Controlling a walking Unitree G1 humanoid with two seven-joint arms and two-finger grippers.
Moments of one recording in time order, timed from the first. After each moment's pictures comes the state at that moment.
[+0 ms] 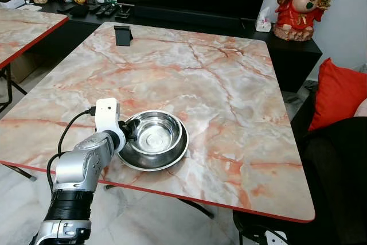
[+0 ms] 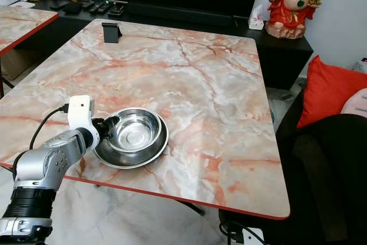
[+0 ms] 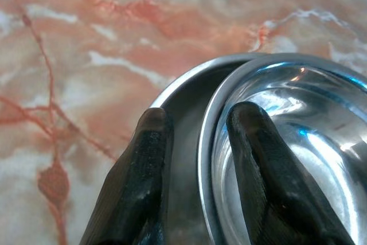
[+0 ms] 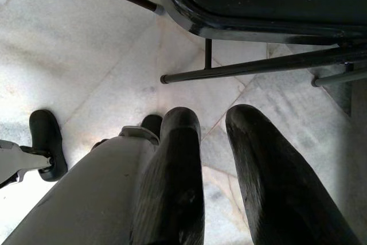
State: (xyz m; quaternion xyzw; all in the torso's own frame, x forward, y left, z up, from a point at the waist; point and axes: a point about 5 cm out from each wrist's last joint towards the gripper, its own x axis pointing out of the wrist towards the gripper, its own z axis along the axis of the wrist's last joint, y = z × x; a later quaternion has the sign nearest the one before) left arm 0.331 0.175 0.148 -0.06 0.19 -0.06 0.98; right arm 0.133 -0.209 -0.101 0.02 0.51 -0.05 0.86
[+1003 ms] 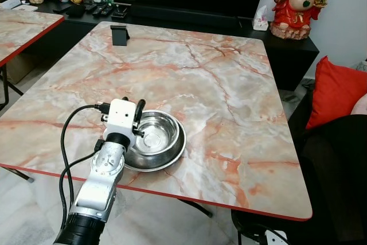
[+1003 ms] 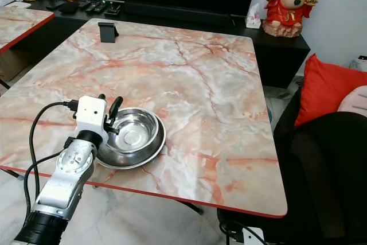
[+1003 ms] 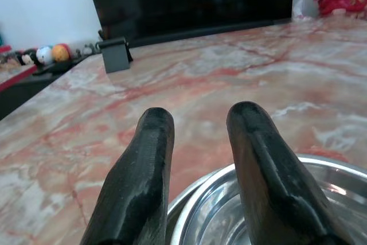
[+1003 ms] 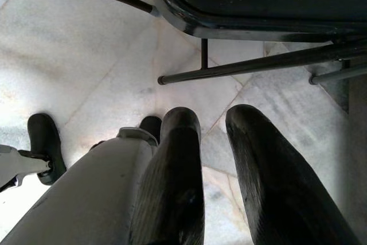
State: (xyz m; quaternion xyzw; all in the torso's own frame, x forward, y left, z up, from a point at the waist) left arm 0.311 0.147 0.154 0.11 -0.09 -0.05 0.99; right arm 0.134 -0.209 -0.101 0.02 0.51 -0.06 0.86
